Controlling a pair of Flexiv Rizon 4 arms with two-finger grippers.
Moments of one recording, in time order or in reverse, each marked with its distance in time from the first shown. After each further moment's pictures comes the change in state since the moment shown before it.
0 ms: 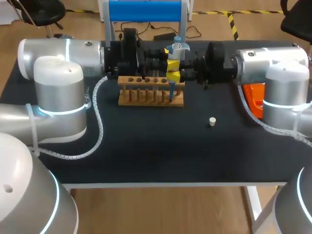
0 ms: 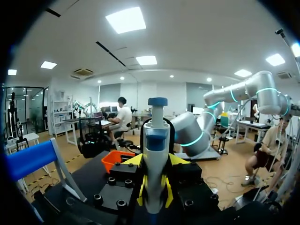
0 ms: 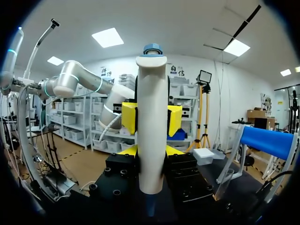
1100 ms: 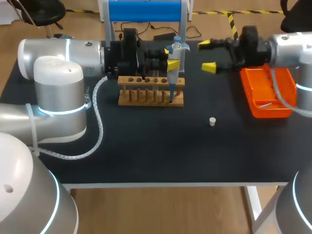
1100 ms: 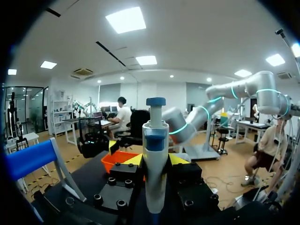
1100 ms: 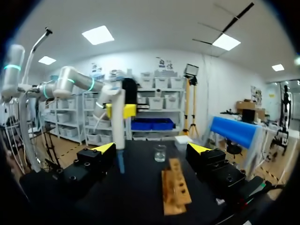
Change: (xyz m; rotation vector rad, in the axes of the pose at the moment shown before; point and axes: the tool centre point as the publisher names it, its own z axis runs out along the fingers) left arm 0.001 0.001 0.000 0.000 0.001 -0.001; right arm -0.063 0.001 -0.120 0.089 -0.100 0.056
